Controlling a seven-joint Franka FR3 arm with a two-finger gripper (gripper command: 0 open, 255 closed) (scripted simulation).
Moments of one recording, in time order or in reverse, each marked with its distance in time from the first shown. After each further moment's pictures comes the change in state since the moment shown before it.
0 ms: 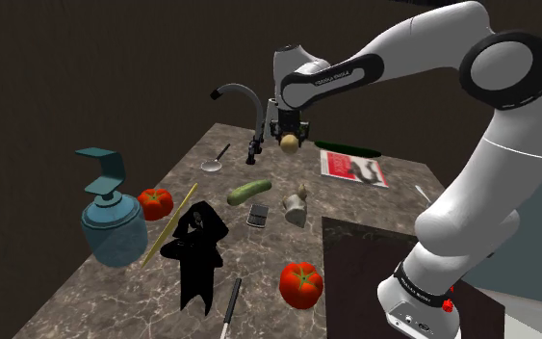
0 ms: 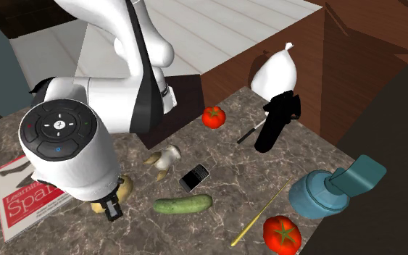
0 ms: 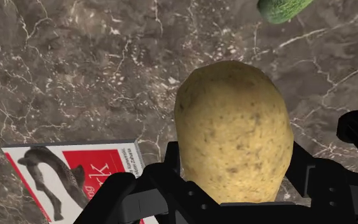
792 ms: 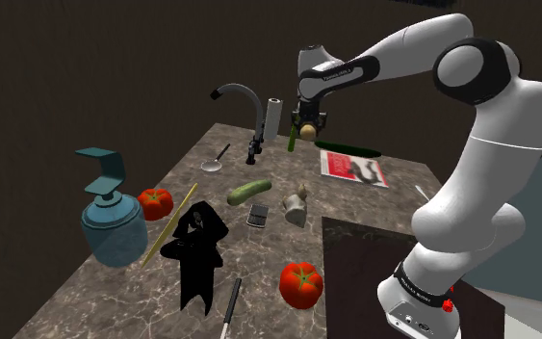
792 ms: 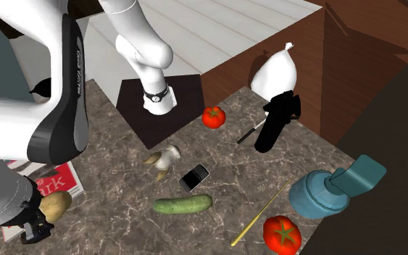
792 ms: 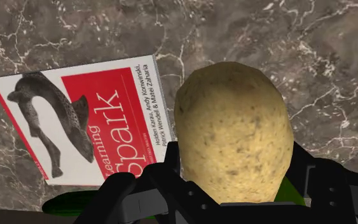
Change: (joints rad) arm -0.130 0.134 -0.114 0.160 -0.049 0.033 -0.229
